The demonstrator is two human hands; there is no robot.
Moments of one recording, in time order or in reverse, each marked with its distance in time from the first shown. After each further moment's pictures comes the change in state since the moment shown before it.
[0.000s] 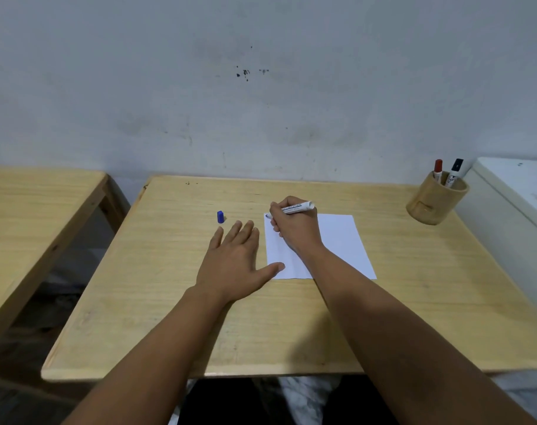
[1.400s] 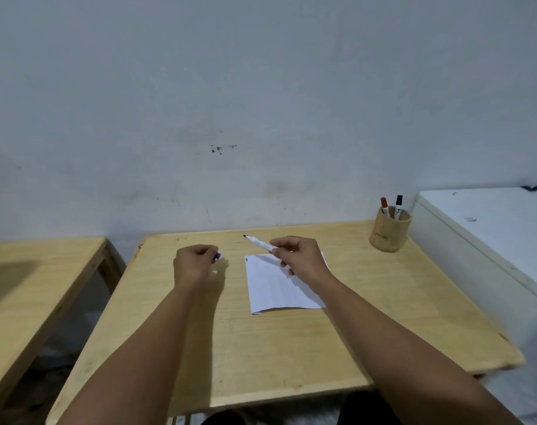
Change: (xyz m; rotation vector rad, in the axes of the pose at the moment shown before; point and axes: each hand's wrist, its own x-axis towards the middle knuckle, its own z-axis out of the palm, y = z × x) left_hand 0.045 -0.015 -0.063 -0.947 0.331 -0.541; right_hand -0.029 -0.034 -0.078 0.096 -0.105 -0.043
